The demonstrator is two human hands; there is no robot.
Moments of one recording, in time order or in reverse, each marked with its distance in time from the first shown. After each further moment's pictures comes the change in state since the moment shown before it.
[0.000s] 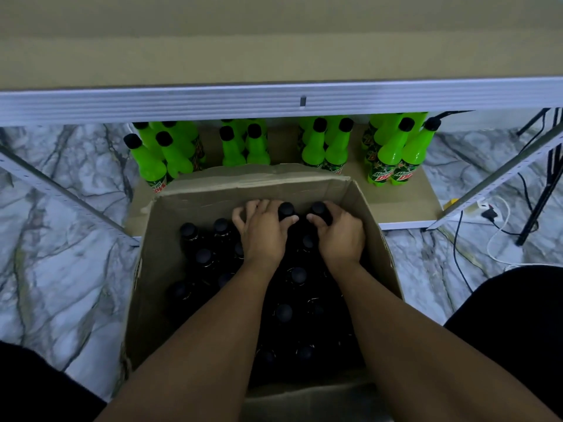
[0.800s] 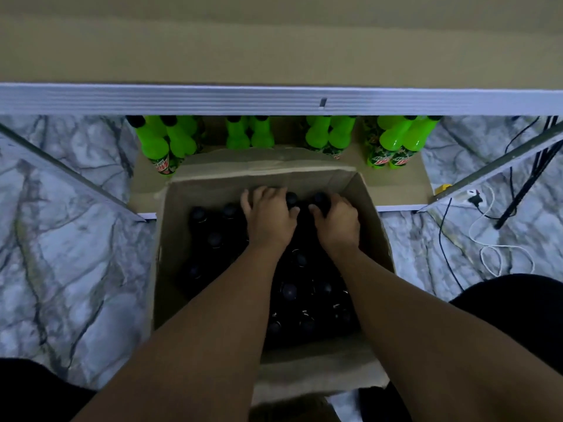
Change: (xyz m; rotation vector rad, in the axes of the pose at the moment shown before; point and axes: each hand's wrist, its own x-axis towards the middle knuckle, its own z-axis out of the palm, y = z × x) left_hand 0.000 0.016 -0.046 0.073 -0.244 -0.058; right_hand -0.008 -0.026 -0.015 -0.142 -0.180 0.079
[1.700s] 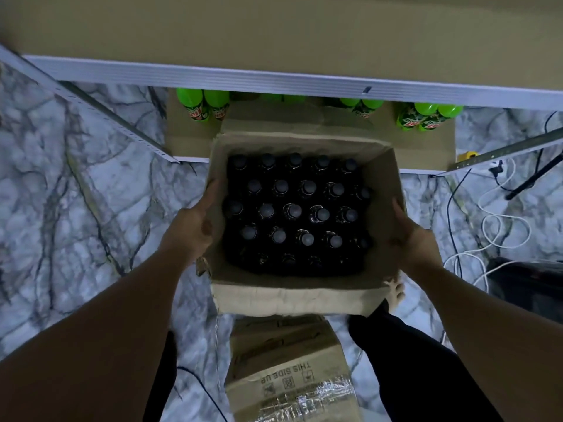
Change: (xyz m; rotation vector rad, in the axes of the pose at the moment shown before) left_hand -0.110 -0.155 -0.129 -0.192 -0.342 -0.234; right_hand -0.074 0.074 -0.114 -0.235 -0.390 0.063
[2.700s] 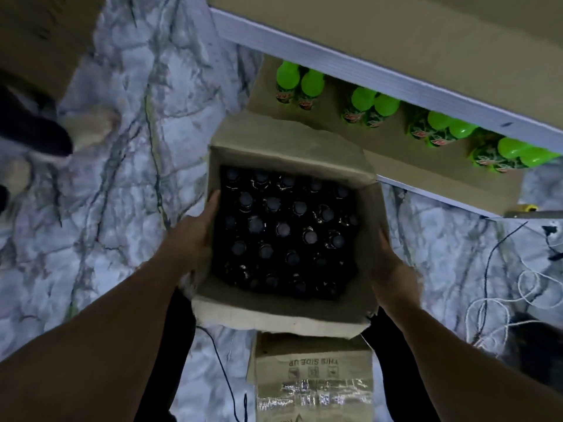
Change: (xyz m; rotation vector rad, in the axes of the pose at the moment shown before) left_hand -0.093 -0.125 -0.044 -0.042 0.033 0.019; right_hand -0.068 -0.116 0.086 0.038 -0.085 0.063
